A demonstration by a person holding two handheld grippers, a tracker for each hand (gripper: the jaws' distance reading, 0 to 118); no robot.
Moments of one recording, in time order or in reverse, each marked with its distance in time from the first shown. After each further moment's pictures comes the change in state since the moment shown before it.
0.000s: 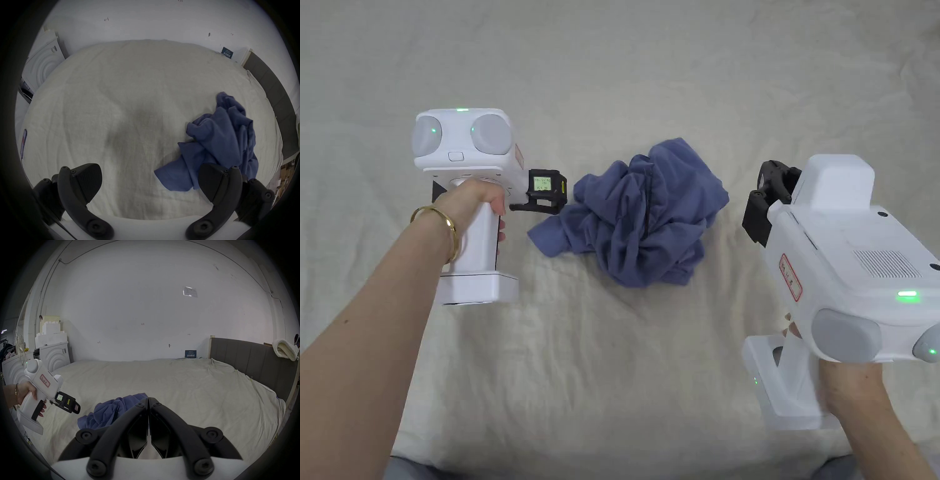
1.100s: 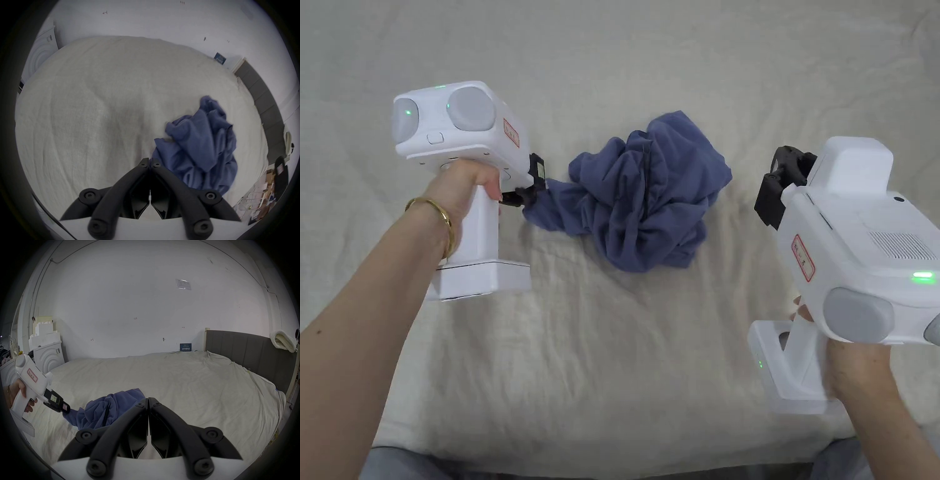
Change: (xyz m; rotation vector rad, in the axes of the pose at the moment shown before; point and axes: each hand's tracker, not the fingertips) left arm 0.004 -0.001 0.020 -0.012 -0.160 0.066; right arm 0.018 -0.011 -0.017 -0.045 -0.045 -0.046
